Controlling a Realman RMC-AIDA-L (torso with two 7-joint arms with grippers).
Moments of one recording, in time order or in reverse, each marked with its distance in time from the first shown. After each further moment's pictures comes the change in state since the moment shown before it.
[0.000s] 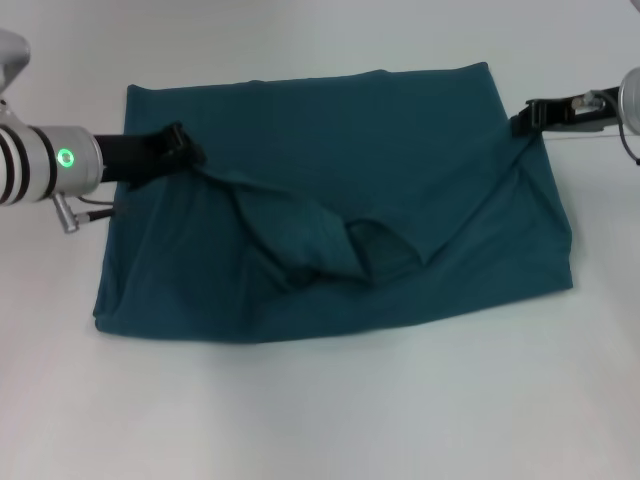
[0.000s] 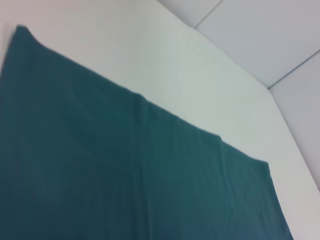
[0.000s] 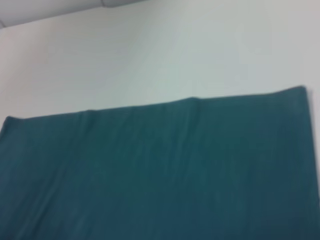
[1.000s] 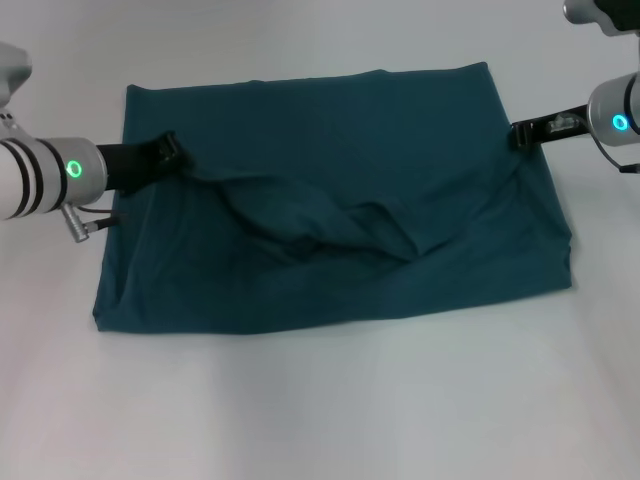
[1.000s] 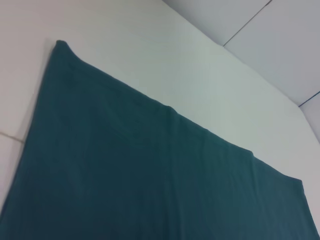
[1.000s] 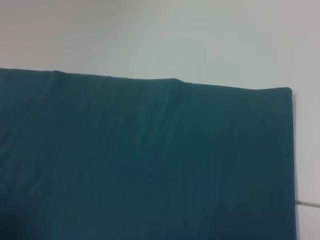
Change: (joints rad) left arm 0.013 -0.037 0.033 -0.005 -0.005 -0.139 -0.018; right arm 0.063 0.040 -0.061 0.084 -0.185 0.176 0.000
